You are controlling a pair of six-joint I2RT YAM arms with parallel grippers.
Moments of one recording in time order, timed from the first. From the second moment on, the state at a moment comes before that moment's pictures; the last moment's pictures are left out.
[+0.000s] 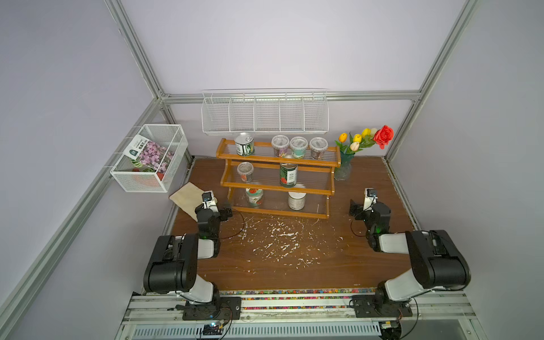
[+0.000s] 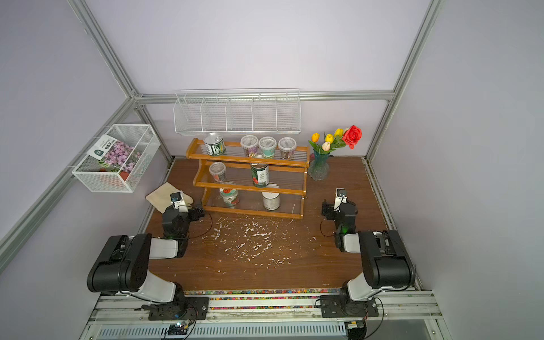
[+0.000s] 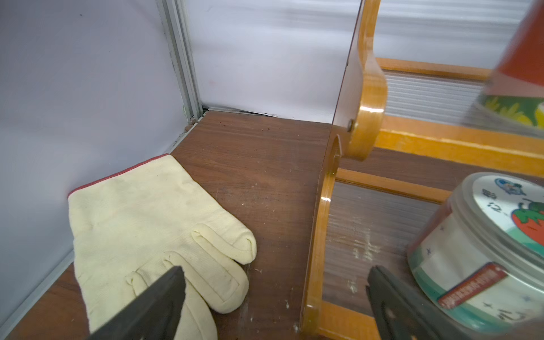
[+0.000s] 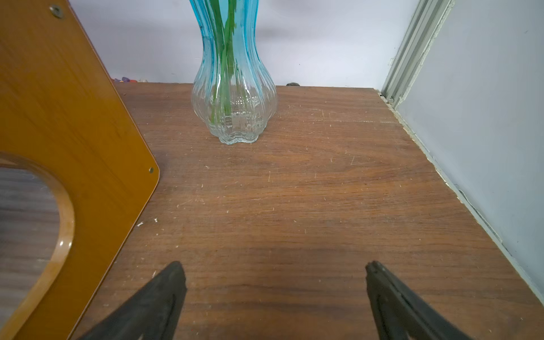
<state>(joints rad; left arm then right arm) -0.01 1.54 0.32 1.01 -0.06 -0.05 0.02 1.55 0.38 0.83 0.06 -0.02</state>
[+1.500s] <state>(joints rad) 0.00 0.88 0.82 -0.07 0.34 -0.05 0.03 0.85 0.77 -0.13 -0.50 -0.03</state>
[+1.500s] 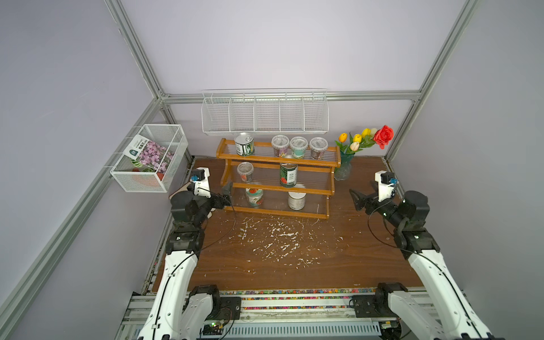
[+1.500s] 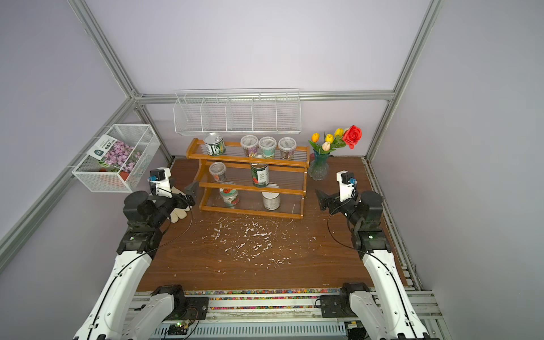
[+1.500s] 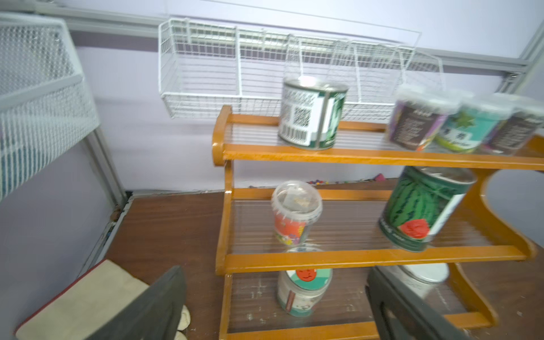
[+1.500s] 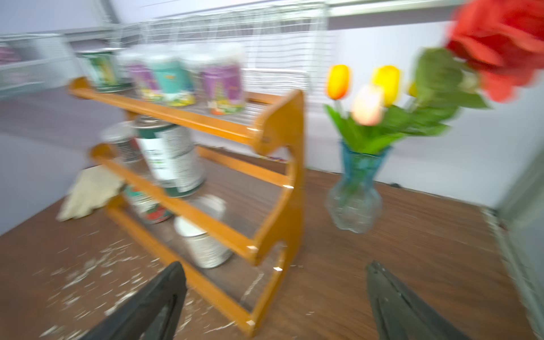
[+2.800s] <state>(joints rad) -0.12 1.81 1.90 -0.52 0.53 0.11 0.49 1.26 1.30 -0.43 -0.37 -0.04</state>
